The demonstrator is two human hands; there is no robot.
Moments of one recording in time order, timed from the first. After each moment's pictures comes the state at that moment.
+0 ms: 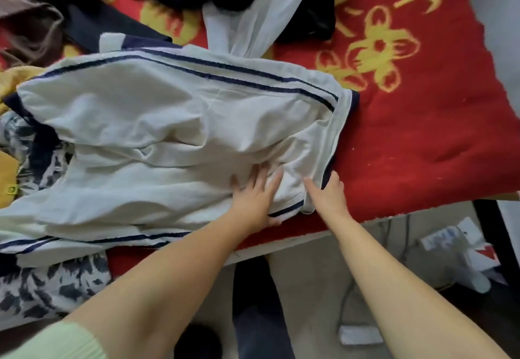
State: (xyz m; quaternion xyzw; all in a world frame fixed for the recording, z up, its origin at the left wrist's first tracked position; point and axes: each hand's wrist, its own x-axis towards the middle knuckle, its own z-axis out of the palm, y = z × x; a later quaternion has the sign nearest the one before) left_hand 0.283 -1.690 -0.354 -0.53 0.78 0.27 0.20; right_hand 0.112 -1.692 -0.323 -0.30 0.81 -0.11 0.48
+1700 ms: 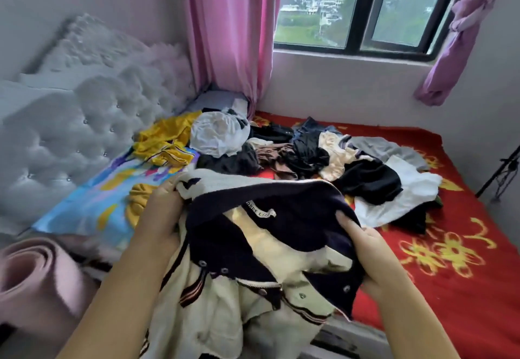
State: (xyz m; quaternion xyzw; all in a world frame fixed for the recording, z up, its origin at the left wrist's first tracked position) left_hand 0.608 -1.322 0.132 -0.56 0.20 0.38 -0.71; right_hand 0.350 -1.417 0.102 -0.48 0.43 -0.34 0.68
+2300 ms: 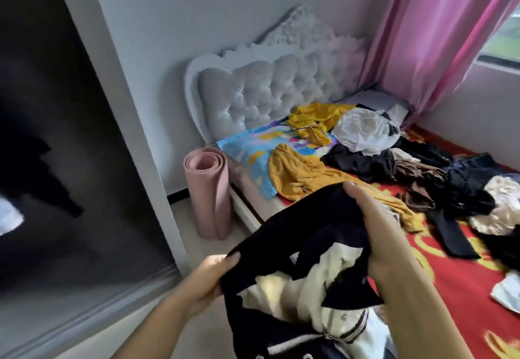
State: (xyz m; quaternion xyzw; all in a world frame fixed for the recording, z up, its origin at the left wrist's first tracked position) left_hand 0.530 -1.039 -0.003 -0.61 0.02 0.42 -0.67; right_hand 0.429 -1.264 0.141 -0.53 0.26 -0.15 0.79
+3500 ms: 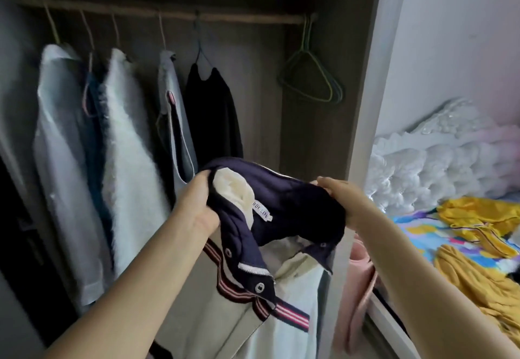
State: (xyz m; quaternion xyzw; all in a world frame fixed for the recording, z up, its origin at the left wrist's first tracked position) left_hand 0.731 -0.639 0.232 -0.42 -0.13 -0.02 -0.90; right_hand 0.766 -0.874 0.199 -0.68 0.07 0.04 0.73
